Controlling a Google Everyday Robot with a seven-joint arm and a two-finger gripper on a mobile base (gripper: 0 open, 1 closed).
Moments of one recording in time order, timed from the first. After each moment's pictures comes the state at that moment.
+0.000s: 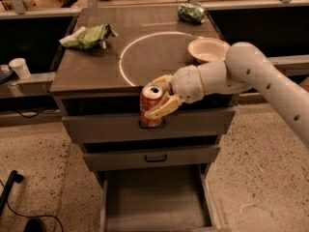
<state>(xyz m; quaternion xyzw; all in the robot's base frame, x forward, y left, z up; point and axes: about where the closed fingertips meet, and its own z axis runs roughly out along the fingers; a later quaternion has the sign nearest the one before) 0.561 0.008 0.826 -0.64 0.50 0.38 0.44</state>
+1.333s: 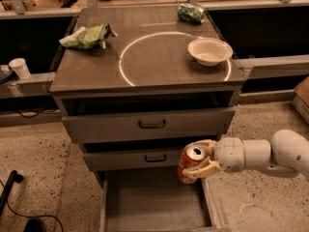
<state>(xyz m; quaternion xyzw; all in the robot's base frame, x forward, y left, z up) 0.462 -0.111 0.679 -0.51 0.61 0.39 0.47</state>
